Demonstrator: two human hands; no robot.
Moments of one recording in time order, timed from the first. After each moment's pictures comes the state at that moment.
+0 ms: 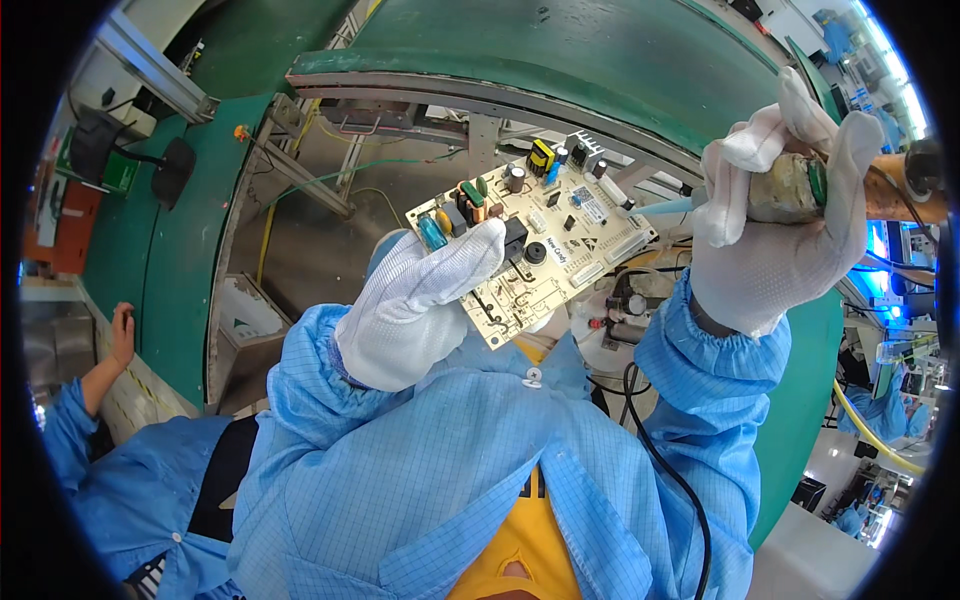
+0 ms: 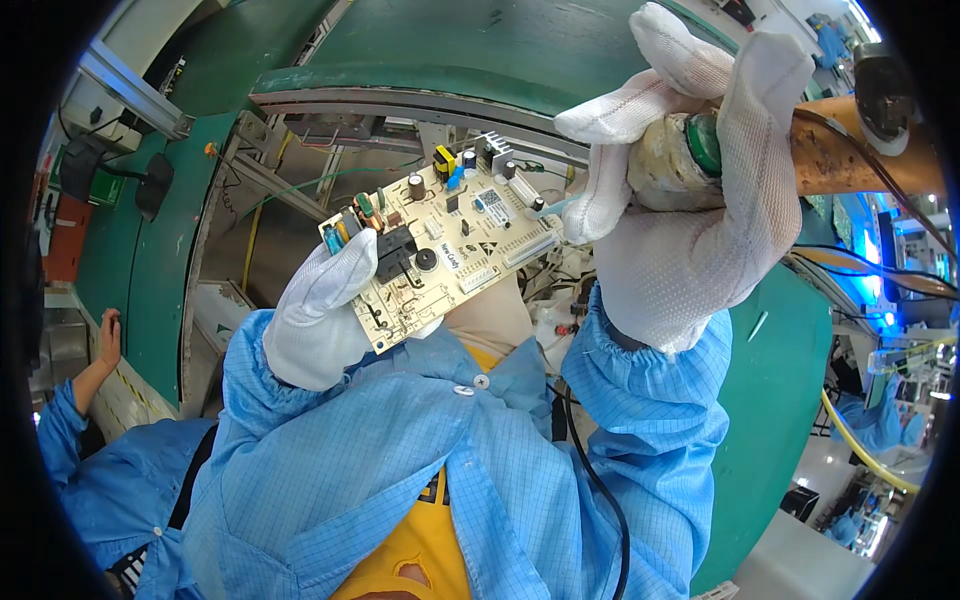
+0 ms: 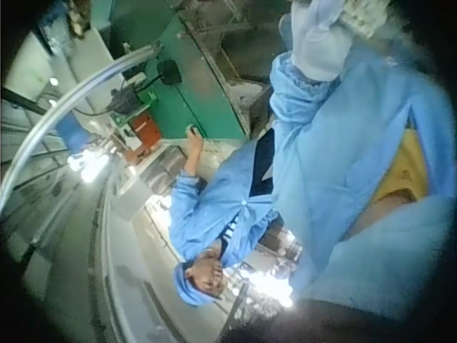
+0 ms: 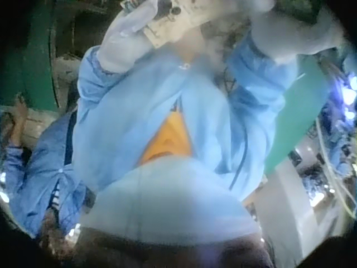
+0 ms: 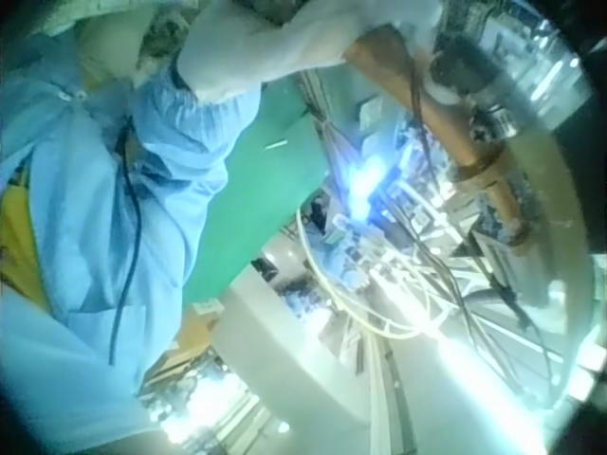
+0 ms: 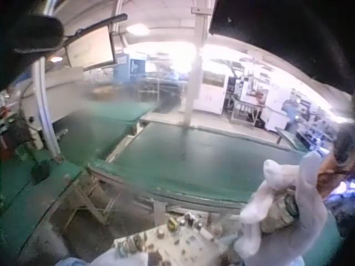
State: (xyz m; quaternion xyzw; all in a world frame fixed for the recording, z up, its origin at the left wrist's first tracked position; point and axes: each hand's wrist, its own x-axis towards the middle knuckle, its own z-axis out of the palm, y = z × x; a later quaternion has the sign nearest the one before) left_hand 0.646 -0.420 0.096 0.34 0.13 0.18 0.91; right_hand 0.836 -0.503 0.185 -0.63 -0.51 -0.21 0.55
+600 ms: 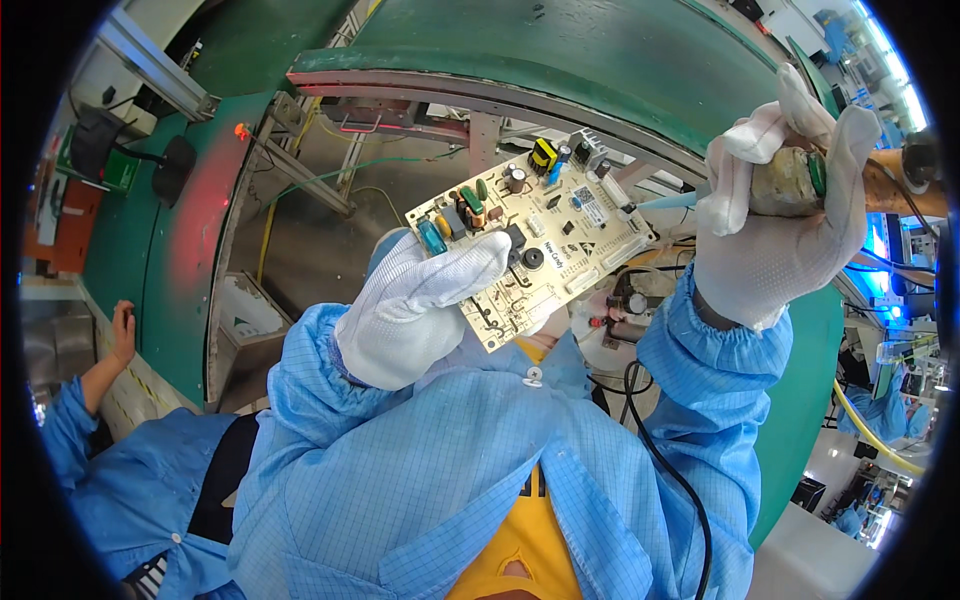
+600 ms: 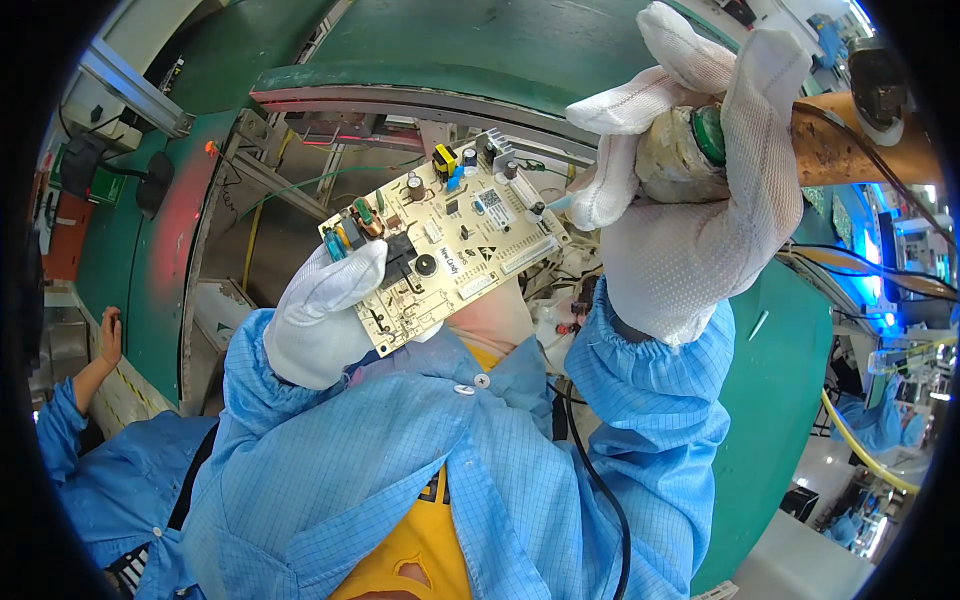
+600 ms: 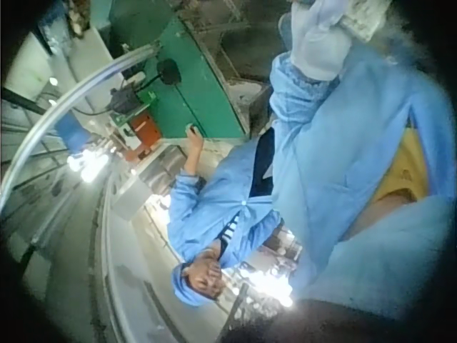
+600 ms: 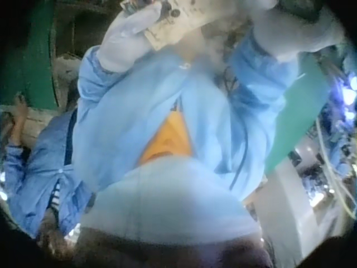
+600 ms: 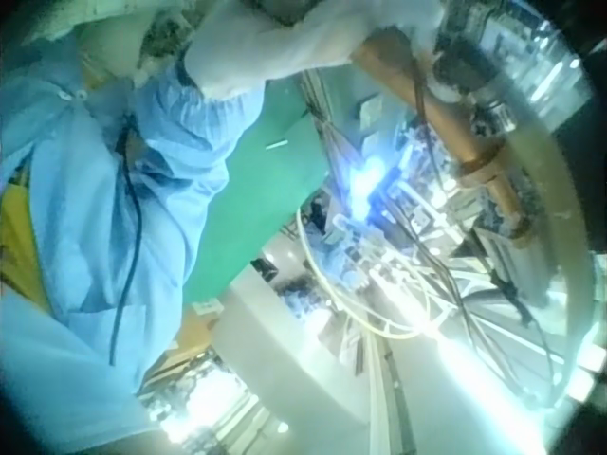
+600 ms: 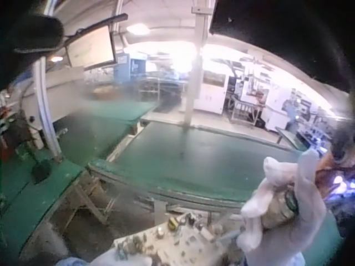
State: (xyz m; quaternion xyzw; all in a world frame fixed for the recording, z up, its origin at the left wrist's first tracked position) left_hand 0.646 -0.420 0.100 0.22 0.14 0.17 0.95; right_hand 0.861 -0.508 0.181 -0.48 -0.51 0.04 0.72
